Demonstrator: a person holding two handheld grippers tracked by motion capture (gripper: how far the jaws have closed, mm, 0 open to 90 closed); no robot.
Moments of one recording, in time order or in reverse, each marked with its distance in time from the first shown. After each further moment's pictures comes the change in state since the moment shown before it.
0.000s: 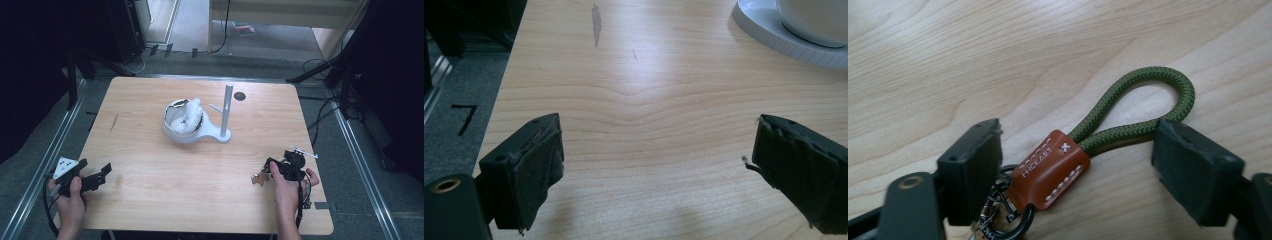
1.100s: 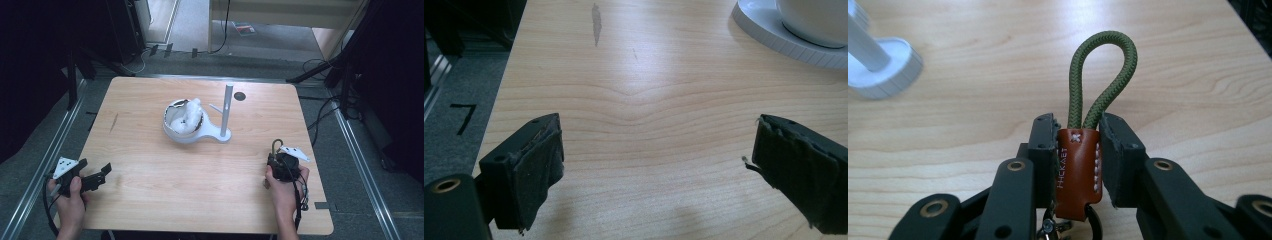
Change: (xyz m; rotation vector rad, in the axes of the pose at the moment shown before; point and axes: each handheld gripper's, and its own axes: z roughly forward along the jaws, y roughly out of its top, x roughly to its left) left arm 0.000 0.000 0.000 0.002 -0.001 -0.004; right arm 0.016 -0.010 -0.019 -0.234 0.098 -0.254
